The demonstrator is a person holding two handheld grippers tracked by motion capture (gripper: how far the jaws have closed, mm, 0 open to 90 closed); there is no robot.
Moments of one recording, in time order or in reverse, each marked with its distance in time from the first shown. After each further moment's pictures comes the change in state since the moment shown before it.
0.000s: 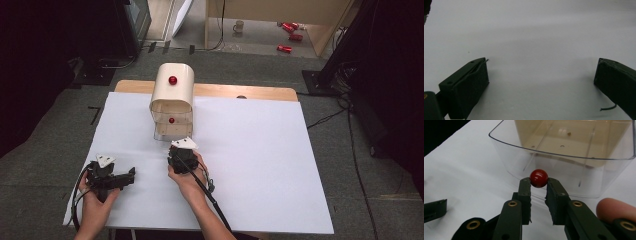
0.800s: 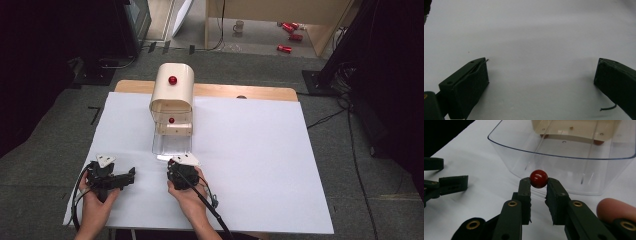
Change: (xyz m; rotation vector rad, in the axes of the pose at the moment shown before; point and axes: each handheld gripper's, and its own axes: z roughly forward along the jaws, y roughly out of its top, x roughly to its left) left arm 0.000 0.000 0.000 0.002 0.000 0.003; right arm 0.011 -0.034 -0.025 -0.010 0.042 0.034
